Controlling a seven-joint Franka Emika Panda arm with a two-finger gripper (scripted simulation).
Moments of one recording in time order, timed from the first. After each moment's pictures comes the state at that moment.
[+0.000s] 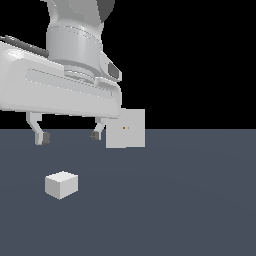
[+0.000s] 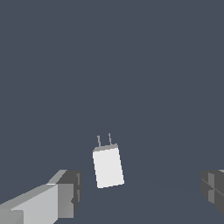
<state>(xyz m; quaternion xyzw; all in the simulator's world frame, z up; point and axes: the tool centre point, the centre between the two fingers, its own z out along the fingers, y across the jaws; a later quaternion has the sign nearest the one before) -0.072 0.098 0.084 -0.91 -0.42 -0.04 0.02</state>
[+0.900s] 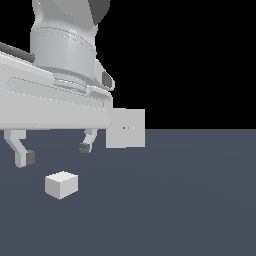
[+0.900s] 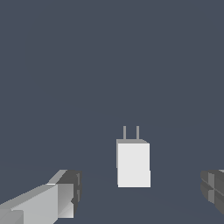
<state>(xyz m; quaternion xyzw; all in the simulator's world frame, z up) -0.099 0.105 0.062 -0.87 -0.49 -0.04 0.02</state>
